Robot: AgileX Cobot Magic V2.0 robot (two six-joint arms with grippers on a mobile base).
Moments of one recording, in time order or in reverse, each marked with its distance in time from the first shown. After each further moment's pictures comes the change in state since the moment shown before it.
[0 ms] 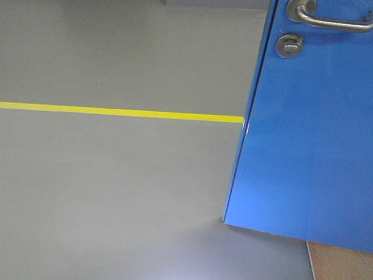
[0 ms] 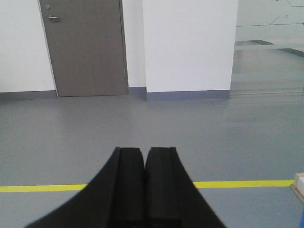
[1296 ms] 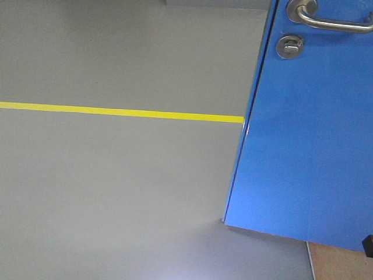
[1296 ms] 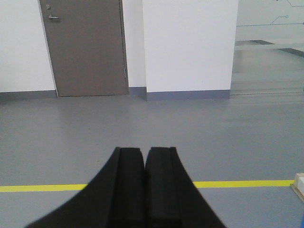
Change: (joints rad) left arm 0.000 0.000 0.000 0.000 0.000 0.000; right arm -0.004 -0.211 0.150 0.147 0.114 0.002
